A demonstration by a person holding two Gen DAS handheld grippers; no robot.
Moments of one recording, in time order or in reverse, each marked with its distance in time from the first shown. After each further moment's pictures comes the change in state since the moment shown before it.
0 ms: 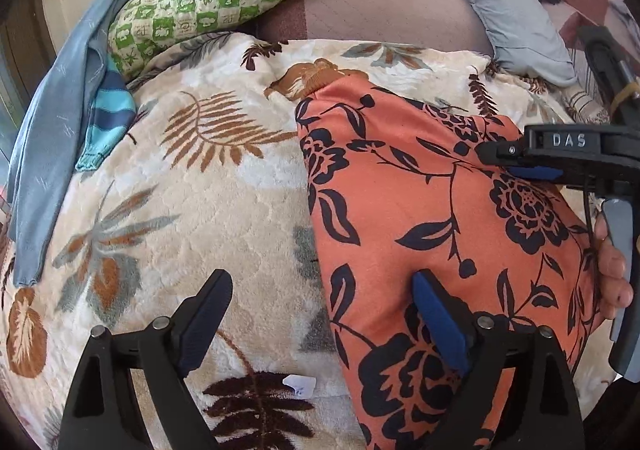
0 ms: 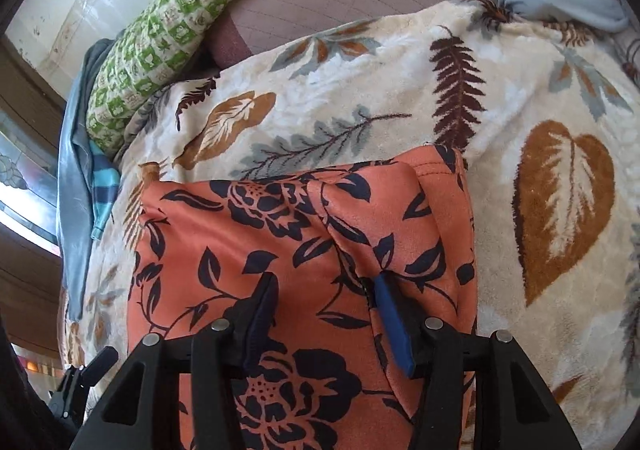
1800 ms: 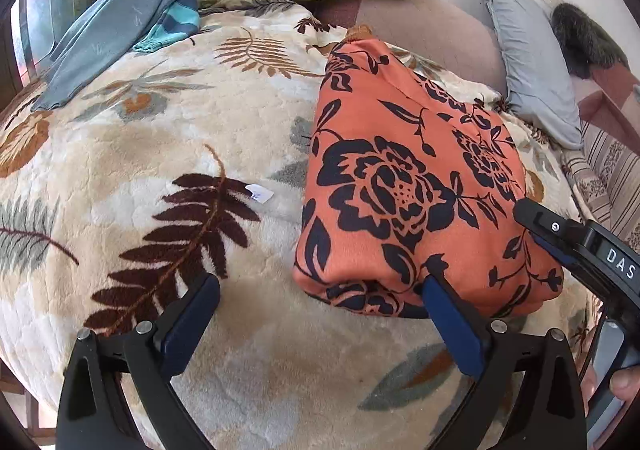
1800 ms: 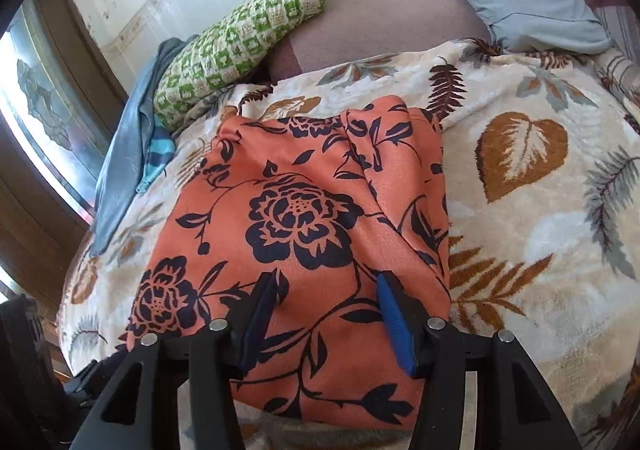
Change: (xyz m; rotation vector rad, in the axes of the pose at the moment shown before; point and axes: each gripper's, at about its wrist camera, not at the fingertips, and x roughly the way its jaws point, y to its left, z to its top) left arm -0.043 -0.012 -0.102 -0.371 -0.037 -0.066; right arm -0.083 -0.016 -0.124 -0.086 -0.176 0.089
